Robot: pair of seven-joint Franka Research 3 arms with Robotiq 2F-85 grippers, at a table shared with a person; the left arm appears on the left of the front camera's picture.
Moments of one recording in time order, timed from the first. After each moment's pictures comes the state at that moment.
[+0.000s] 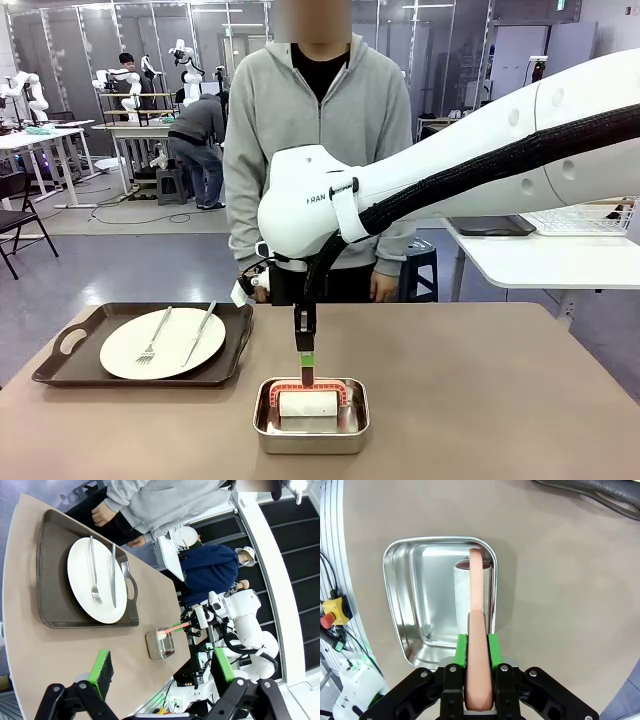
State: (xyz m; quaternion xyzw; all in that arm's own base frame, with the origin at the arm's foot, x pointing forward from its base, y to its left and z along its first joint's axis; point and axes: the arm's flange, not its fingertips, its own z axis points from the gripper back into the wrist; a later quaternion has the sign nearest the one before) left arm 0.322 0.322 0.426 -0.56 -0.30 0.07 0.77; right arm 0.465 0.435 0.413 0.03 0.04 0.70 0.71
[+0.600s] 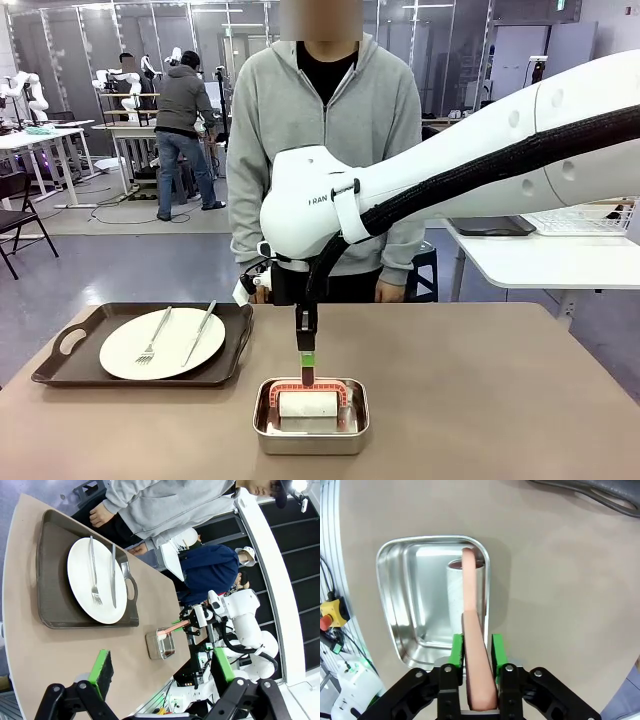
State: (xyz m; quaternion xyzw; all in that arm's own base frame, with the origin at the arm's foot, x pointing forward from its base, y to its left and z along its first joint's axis) left arm 0.322 0.322 0.426 -0.56 -0.30 0.07 0.77; right arm 0.471 0.430 0.407 0.02 0.03 0.70 0.72
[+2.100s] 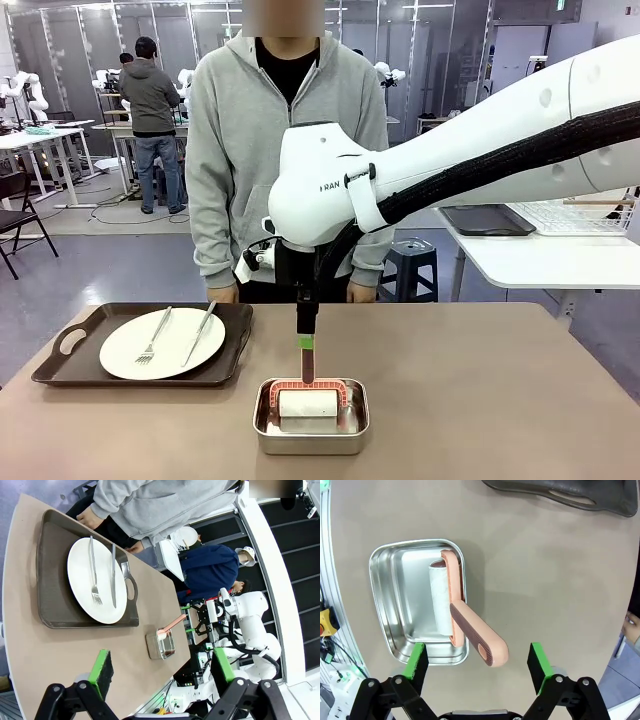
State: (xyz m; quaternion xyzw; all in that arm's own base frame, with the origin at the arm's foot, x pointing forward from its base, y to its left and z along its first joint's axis) left arm 0.322 0.322 0.426 -0.56 -0.30 0.07 0.77; right arm 0.469 0.425 0.447 0.00 -0.02 0.69 0.72
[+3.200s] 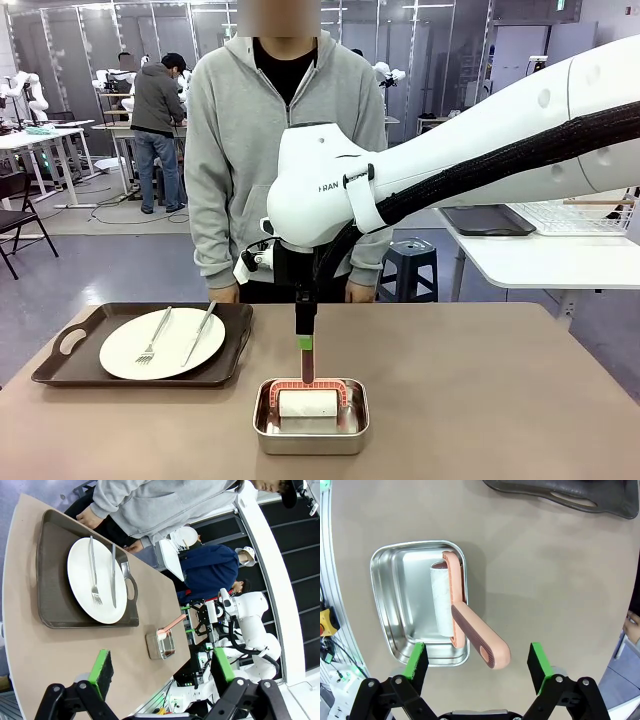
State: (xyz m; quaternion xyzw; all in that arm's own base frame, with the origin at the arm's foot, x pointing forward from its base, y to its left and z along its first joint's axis) left arm 0.322 0.322 0.426 -0.56 -0.30 0.07 0.77; right arm 0.467 0.427 0.447 0.00 -0.02 0.69 0.72
